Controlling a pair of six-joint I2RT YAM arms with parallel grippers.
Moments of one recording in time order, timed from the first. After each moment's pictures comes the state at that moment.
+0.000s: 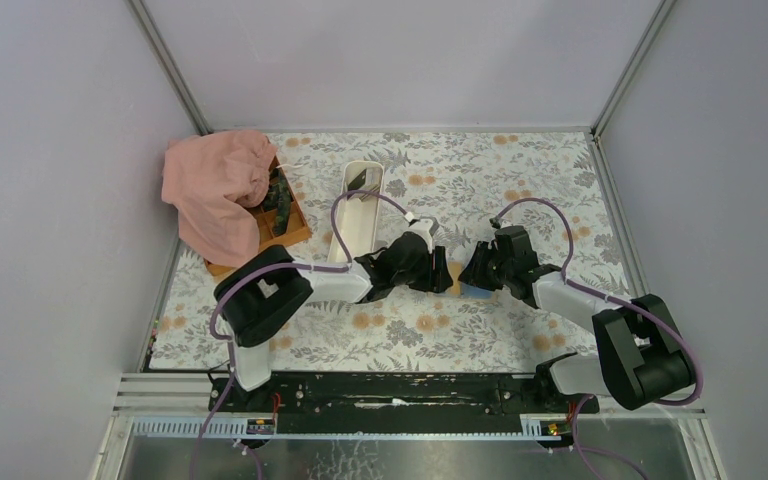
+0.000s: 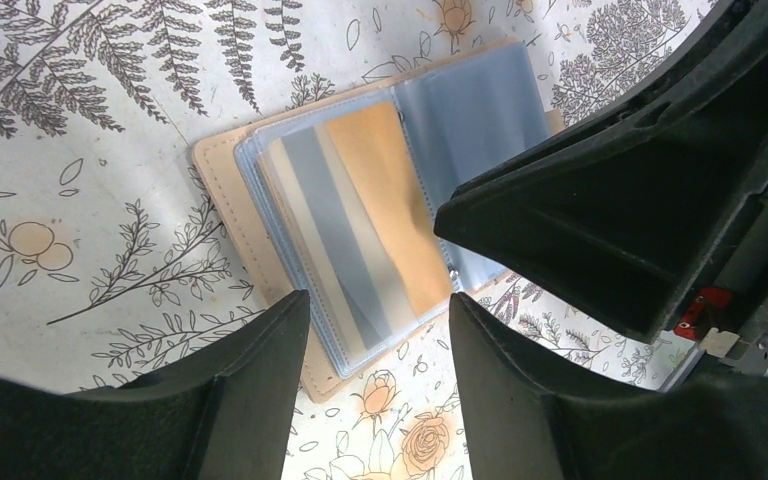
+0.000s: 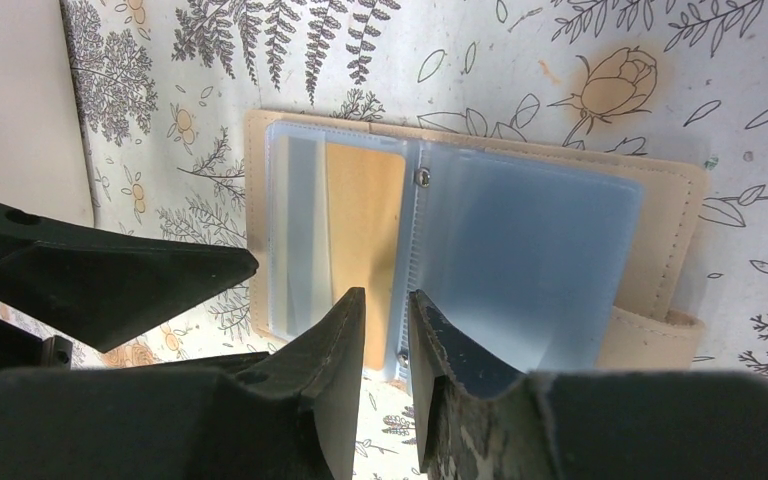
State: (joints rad) left arm -0.91 1.85 0.95 0.28 0.03 -0.68; right arm 0.35 1.33 0.49 0.00 -0.20 0.58
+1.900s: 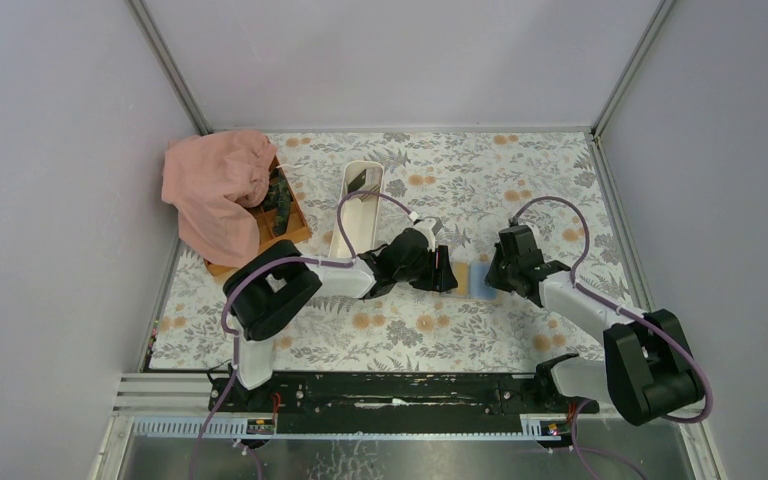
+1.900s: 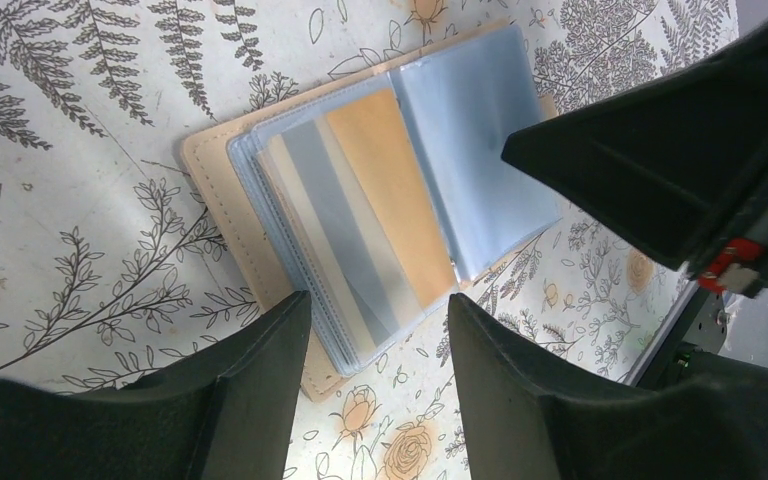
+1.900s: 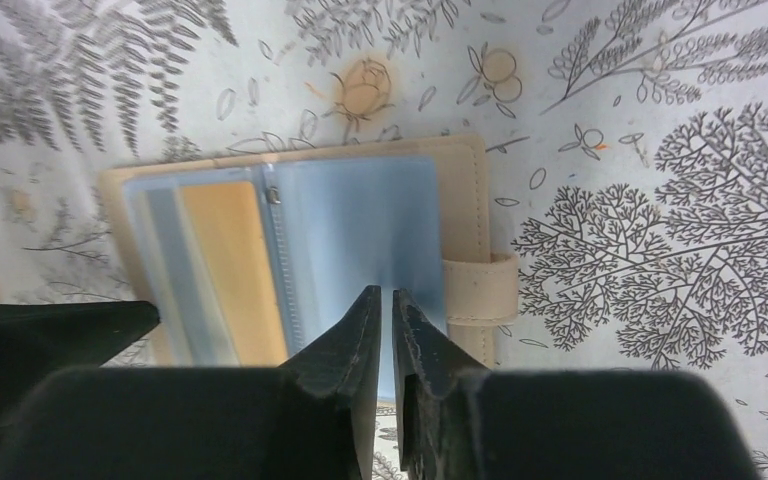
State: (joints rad) left arm -0.88 1.91 0.99 0.31 0.16 -0.71; right arm 0.33 1.23 0.54 -0.22 0.09 0.59
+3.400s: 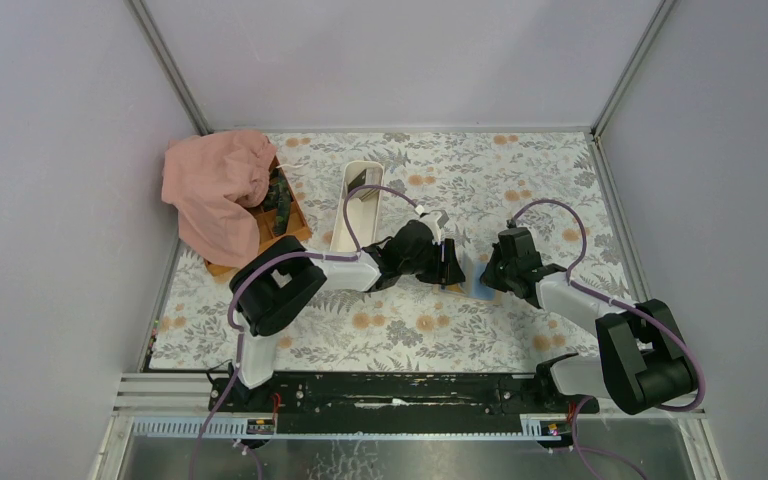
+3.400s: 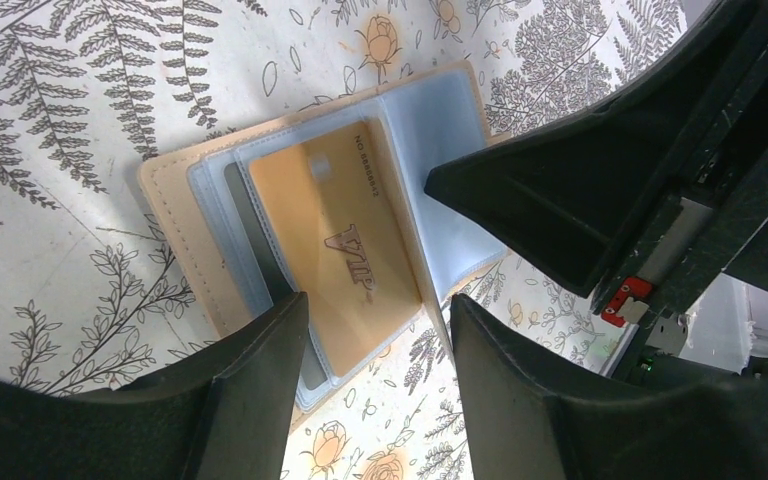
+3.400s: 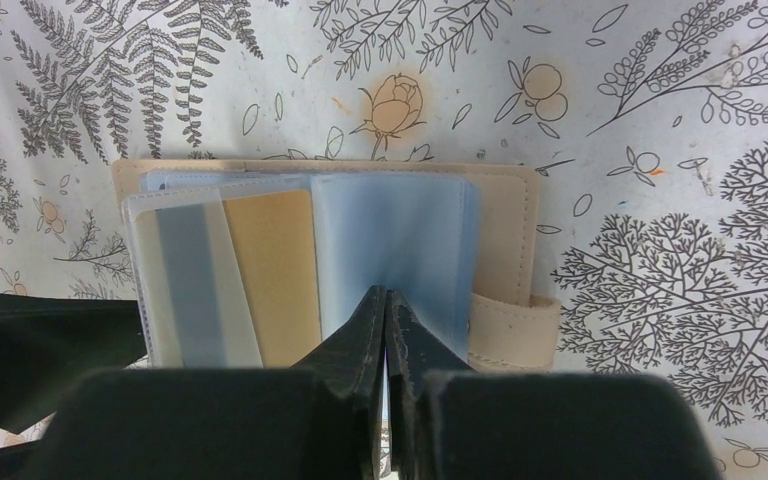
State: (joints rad) left arm -0.87 1.96 1.07 0.31 0.23 -0.72; right arm 0.33 1.31 0.50 -0.10 0.04 0.62
